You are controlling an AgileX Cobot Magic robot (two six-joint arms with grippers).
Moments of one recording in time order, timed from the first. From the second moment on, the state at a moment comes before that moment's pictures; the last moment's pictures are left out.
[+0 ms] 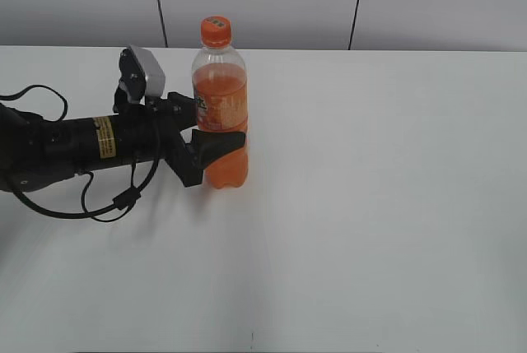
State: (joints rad) left arm -0.24 2.14 -0.91 1.02 -1.08 -0.39; right arm 0.06 -0.01 -0.51 0.00 1.10 -0.09
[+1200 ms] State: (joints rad) left arm -0.24 2.14 -0.91 1.18 -1.12 -0.44; right arm 0.06 -0.01 -0.51 0.00 1.10 -0.09
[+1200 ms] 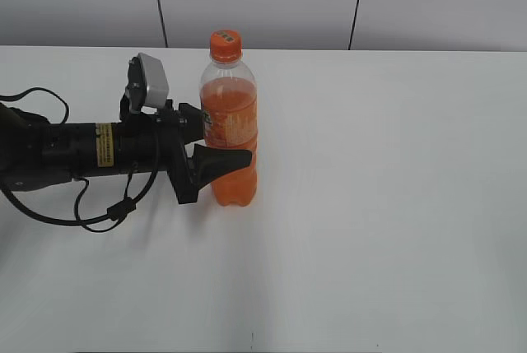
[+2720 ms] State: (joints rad) left arm -0.24 2.14 -0.91 1.20 -1.12 -0.46; right arm 0.06 1.23 -1.29 0.16 1.22 -0.04
